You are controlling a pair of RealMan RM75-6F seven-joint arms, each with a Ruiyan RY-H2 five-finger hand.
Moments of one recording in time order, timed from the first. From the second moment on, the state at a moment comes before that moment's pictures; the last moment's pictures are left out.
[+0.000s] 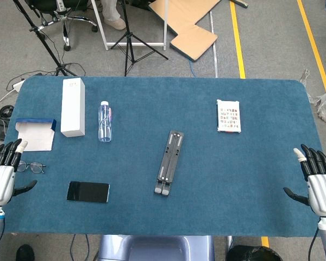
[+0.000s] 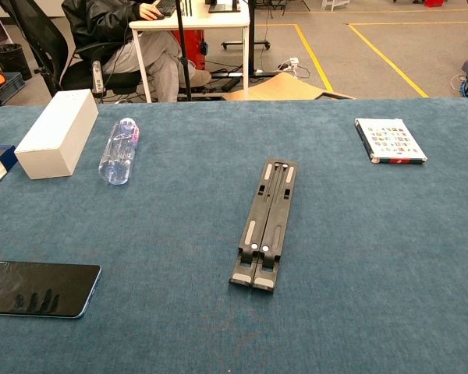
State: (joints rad) left arm -0.15 -1.17 -0.05 -1.66 1.46 1.51 0.13; right arm 0.09 -1.12 0.10 -1.53 -1.55 1.55 0.07
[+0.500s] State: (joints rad) left arm -0.22 -1.30 0.03 -1.67 1.48 1.26 0.23; right arm 0.09 -1.11 0.09 -1.54 -1.55 1.54 0.11
